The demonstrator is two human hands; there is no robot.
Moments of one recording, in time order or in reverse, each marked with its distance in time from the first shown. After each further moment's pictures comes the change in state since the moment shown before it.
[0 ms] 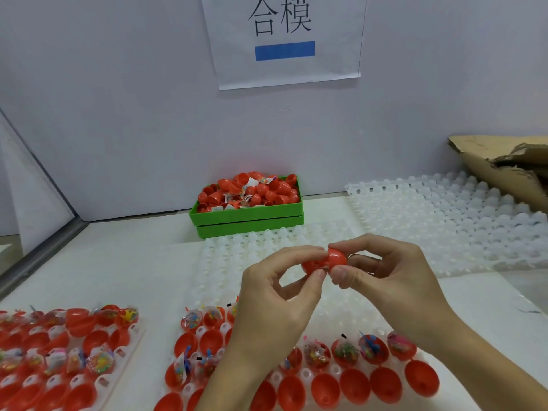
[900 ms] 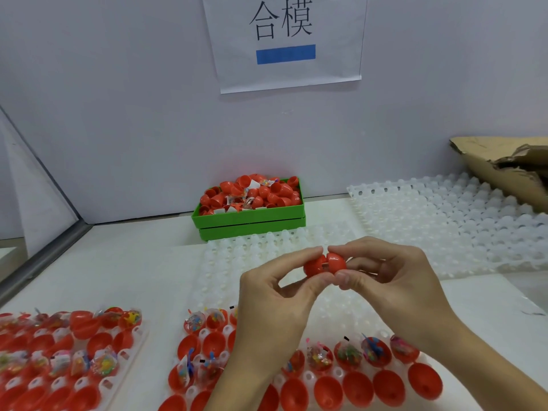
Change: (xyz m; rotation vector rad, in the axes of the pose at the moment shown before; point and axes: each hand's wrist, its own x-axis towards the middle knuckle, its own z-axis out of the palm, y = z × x) left_hand -0.001 -0.004 0.003 0.011 0.103 -0.021; right_hand 0.002 0.006 -0.001 -0.059 0.033 -0.090
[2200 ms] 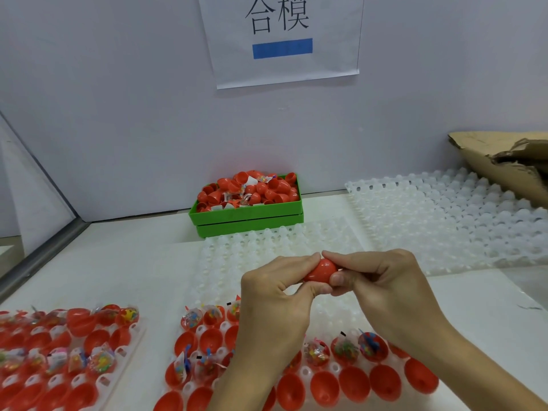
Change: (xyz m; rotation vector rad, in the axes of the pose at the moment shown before) left_hand -0.001 -0.003 0.005 0.338 0.059 0.166; right_hand -0.005 0.007 0.006 -0.226 0.011 -0.003
